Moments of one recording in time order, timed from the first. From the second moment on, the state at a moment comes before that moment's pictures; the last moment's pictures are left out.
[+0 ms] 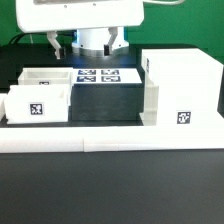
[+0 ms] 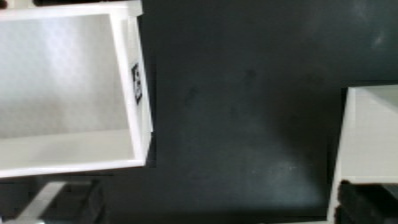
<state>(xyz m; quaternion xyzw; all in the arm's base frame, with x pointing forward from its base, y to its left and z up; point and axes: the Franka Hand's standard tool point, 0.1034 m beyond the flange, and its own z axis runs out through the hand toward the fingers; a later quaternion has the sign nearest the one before) 0.528 -0.052 0.106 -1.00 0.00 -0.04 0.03</state>
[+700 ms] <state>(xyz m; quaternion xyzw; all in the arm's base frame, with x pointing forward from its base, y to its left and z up) 0.514 -0.082 0.071 -1.00 -0.02 -0.02 0.02</state>
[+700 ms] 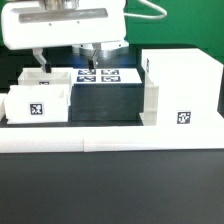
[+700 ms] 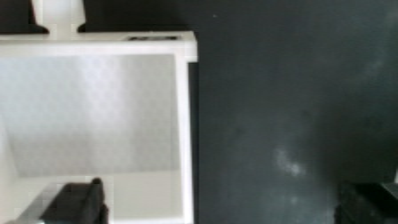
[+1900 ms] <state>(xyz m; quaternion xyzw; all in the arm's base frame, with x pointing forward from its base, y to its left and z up) 0.499 -0.095 0.008 -1.00 -0.02 -0.02 0.00</state>
